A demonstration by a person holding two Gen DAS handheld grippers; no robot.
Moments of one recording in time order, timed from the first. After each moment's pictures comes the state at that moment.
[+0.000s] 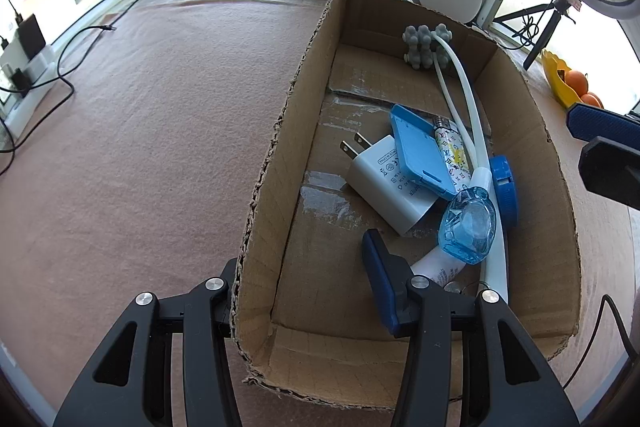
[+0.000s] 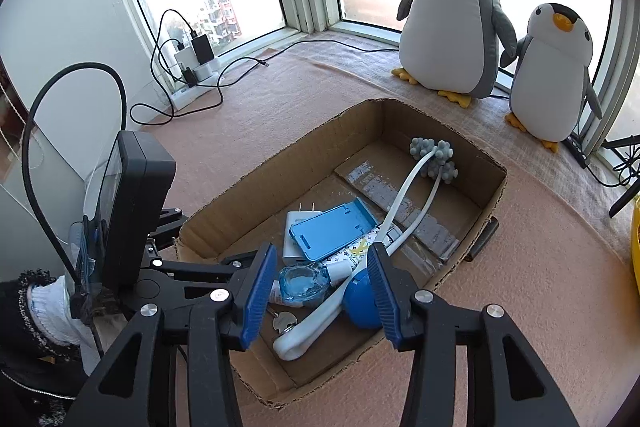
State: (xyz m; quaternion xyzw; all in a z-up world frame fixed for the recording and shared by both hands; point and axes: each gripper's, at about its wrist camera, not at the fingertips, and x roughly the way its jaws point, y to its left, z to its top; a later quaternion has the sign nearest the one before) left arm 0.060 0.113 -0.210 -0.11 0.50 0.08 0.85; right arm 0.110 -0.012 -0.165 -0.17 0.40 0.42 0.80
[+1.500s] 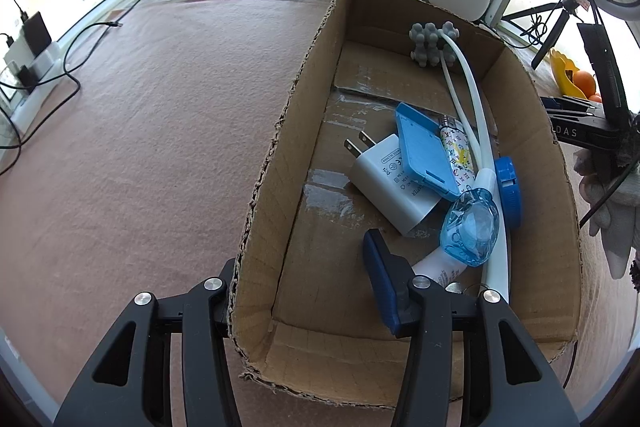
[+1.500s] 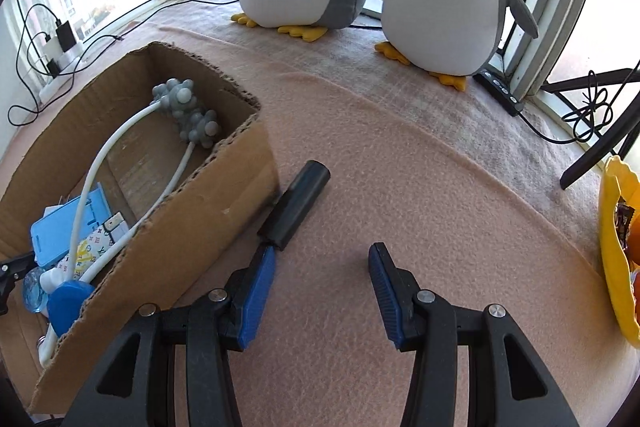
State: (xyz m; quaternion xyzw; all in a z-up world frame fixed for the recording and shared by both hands) left arm 0.061 0.108 -0.211 -0.11 0.51 0.09 0.85; right arm 0.258 -0.072 -0.236 -0.21 0.44 0.27 0.83
